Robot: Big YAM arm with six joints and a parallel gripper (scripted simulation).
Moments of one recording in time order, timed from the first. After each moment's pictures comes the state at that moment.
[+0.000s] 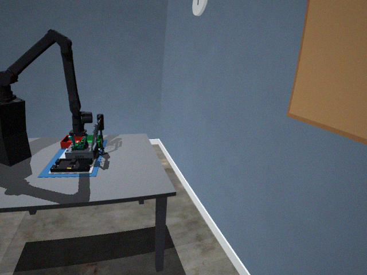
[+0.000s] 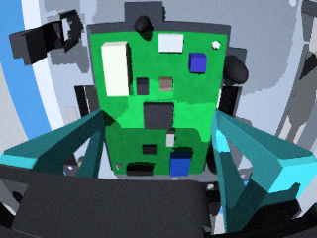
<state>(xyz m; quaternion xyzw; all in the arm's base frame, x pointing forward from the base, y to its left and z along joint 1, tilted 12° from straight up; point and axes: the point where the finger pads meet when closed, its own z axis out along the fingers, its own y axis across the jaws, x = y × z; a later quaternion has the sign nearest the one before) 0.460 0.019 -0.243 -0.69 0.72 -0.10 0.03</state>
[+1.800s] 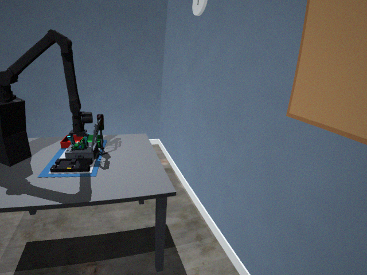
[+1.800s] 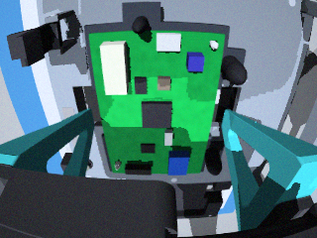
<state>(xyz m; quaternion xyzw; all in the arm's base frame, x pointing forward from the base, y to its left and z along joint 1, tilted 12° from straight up) 0.461 0.019 -0.243 -0.69 0.72 -0.10 0.03</state>
